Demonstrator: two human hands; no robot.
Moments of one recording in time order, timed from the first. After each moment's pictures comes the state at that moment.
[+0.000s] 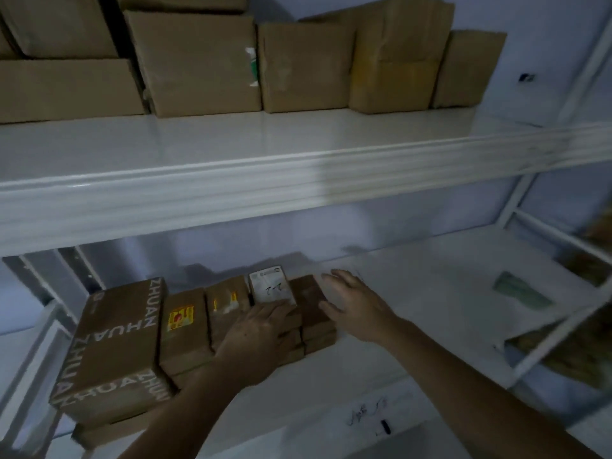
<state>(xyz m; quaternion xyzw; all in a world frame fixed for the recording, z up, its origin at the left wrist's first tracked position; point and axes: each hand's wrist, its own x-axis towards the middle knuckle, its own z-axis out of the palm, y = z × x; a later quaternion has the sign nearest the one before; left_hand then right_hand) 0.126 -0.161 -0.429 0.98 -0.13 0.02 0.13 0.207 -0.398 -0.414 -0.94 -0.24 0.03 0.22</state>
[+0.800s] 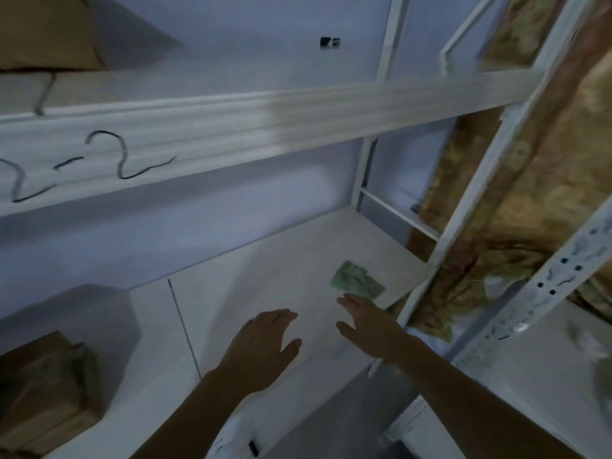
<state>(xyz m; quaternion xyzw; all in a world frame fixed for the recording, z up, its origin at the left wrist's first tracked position) 0.275 -0.602 -0.479 0.95 -0.25 -0.08 0.15 0.290 -0.874 -0.511 -0.98 -0.05 0.11 0.14</state>
